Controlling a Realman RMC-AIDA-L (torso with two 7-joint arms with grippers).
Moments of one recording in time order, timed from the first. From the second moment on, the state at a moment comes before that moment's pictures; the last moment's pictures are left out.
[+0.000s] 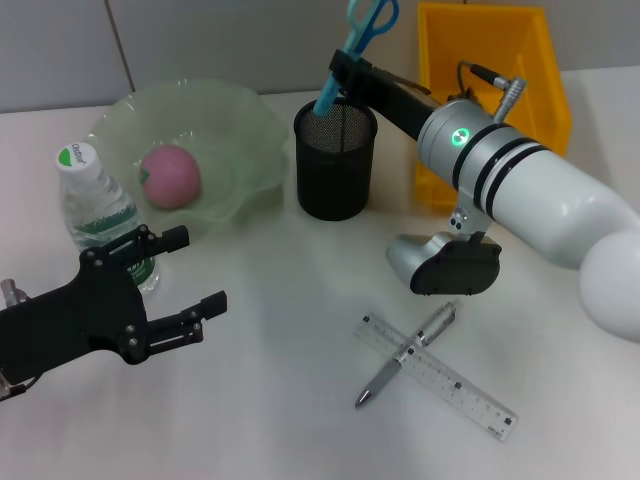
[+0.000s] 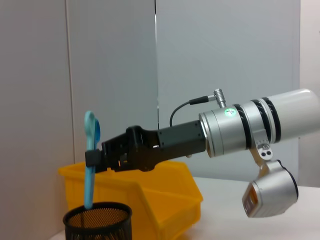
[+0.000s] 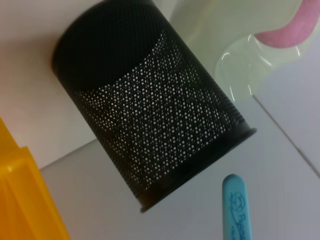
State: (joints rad) left arm -0.39 -2.07 0.76 0.49 1.72 1.64 -0.86; right arm 0.44 2.08 -2.03 -1.04 -2.06 0.19 -0.02
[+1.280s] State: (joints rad) left arm -0.39 -2.07 0.77 0.43 1.66 1.59 -0.76; right arm 0.46 2.08 -2.06 -0.95 -2.24 0.22 0.00
